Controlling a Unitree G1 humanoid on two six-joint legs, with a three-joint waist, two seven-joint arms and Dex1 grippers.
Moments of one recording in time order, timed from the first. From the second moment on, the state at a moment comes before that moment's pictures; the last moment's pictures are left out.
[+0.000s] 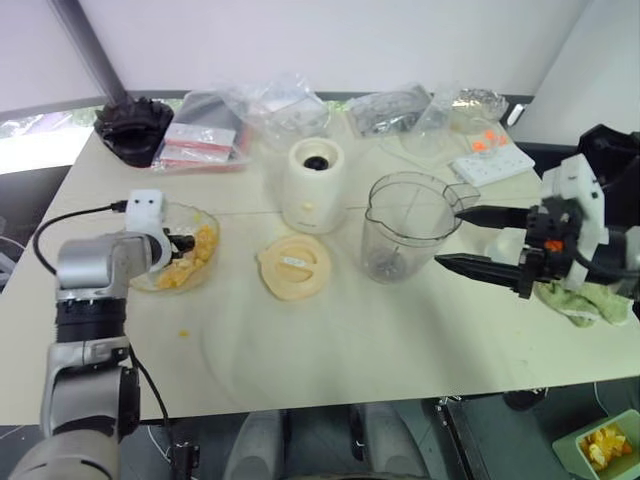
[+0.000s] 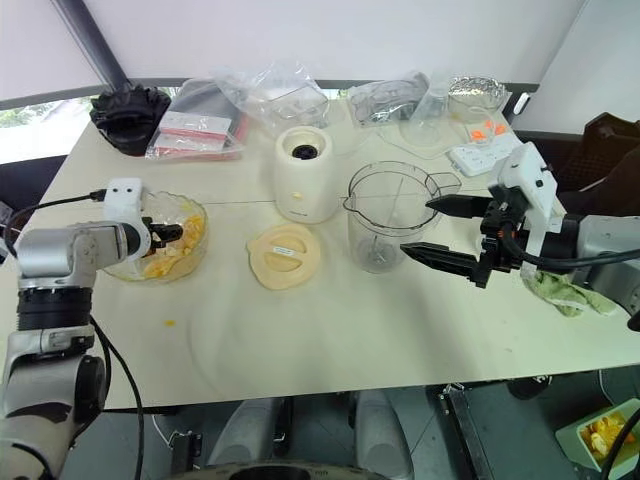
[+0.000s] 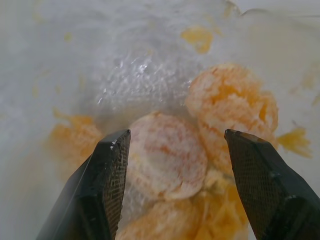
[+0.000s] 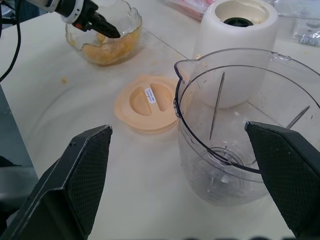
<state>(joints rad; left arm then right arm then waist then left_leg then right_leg) -0.68 0.58 0.17 0.28 -0.27 1.14 -0.22 -0.26 -1.08 -0.38 -0.50 0.94 0.92 0.84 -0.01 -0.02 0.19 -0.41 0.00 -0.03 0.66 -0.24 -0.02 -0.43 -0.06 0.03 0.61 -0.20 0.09</state>
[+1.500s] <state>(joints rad) -0.74 0.56 0.04 0.46 -0.11 0.93 -0.45 -0.28 -1.07 -0.36 -0.50 0.92 0.90 0.77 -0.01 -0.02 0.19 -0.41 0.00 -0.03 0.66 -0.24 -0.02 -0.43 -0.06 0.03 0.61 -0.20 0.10</state>
